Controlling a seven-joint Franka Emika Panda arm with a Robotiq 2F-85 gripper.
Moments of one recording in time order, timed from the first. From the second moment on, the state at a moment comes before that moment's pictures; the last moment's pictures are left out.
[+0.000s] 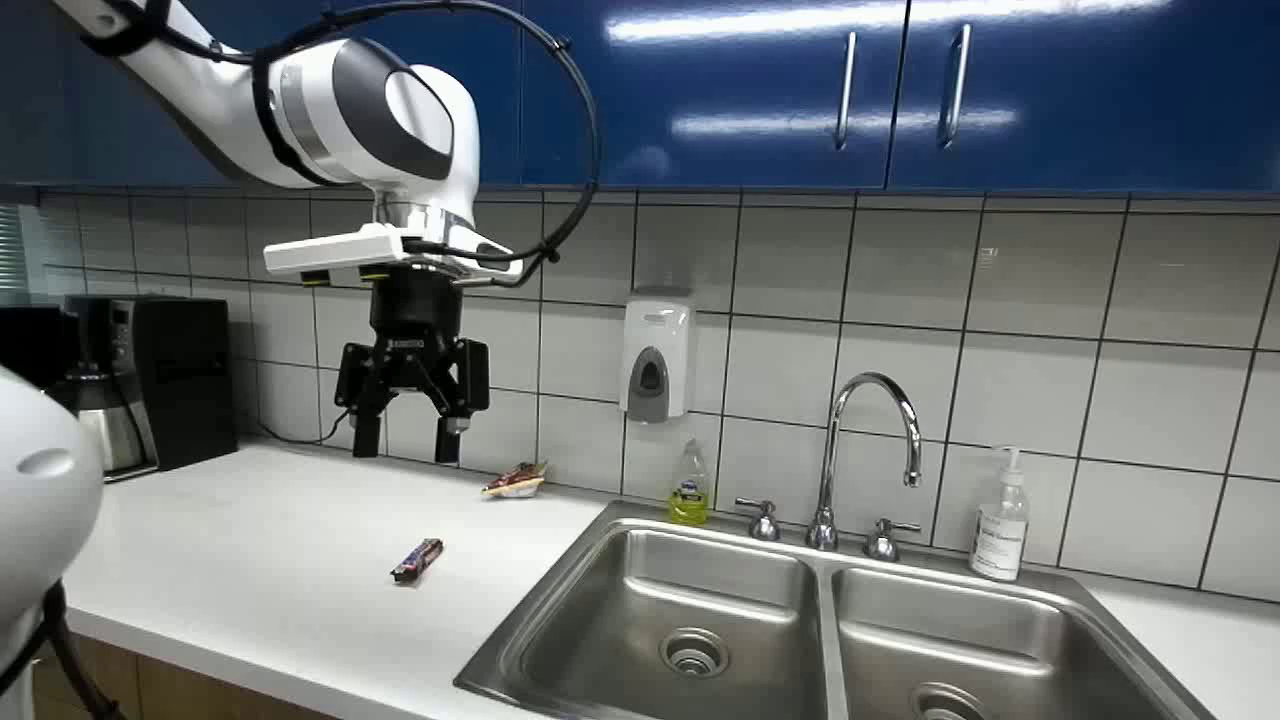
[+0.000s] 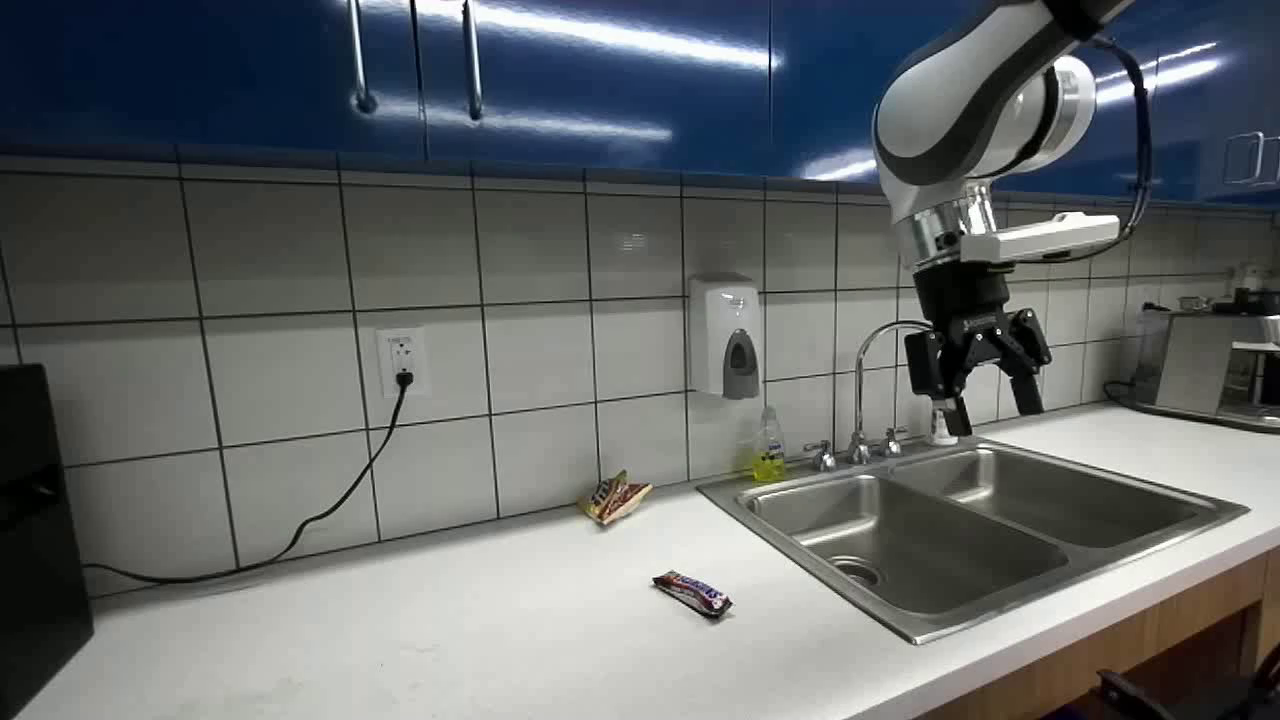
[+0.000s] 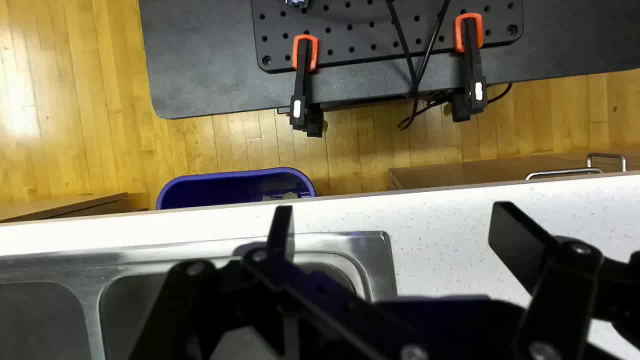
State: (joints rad) arm -0.06 -0.60 0.01 -2.66 -0.11 1.81 0.03
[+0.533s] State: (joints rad) arm -0.01 -0.58 0.01 -2.67 -0.08 1.87 0.02
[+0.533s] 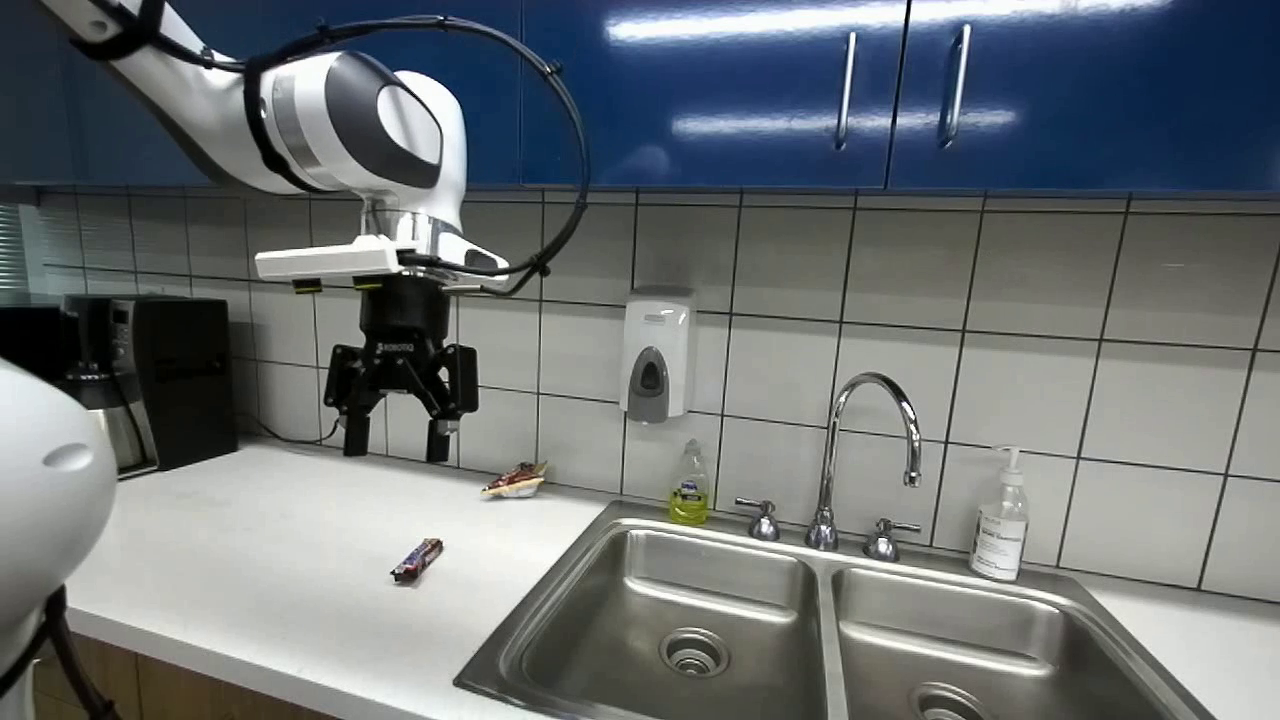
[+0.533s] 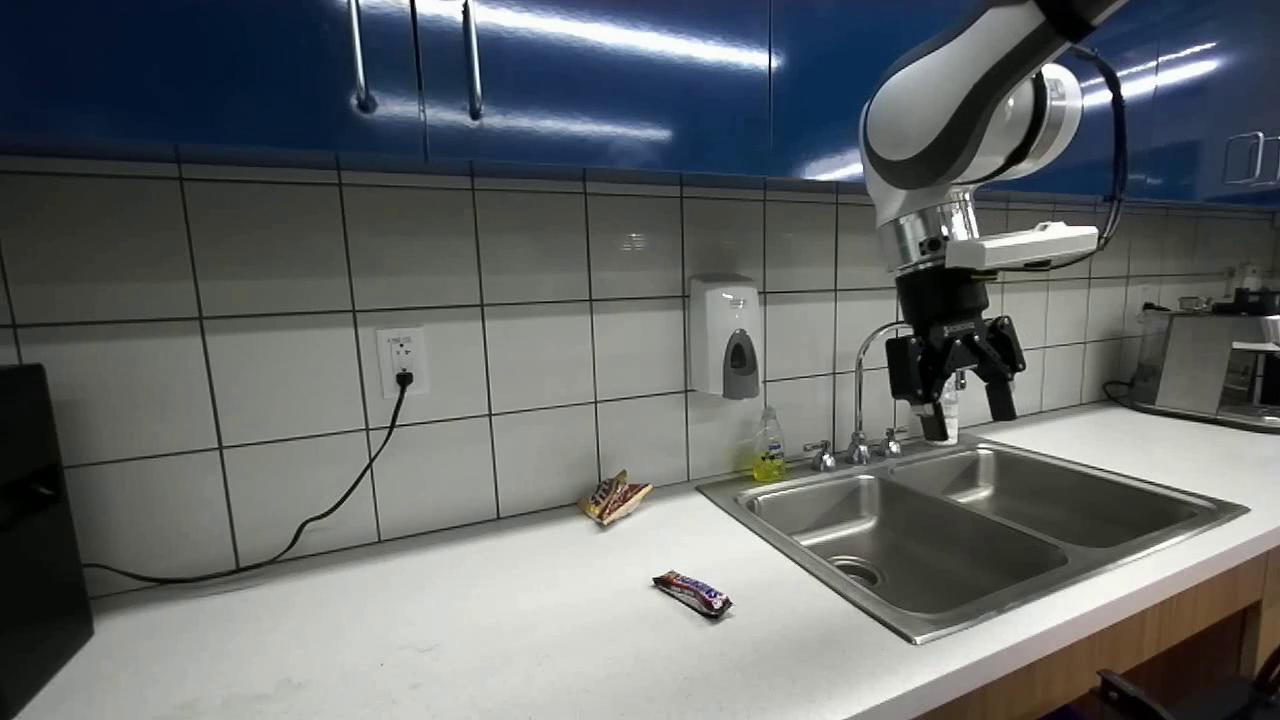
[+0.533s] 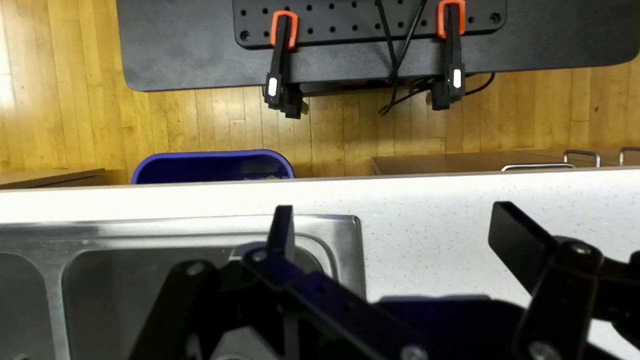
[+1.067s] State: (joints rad) arm 0.11 -0.52 0.02 -2.69 0.01 2.09 0.01
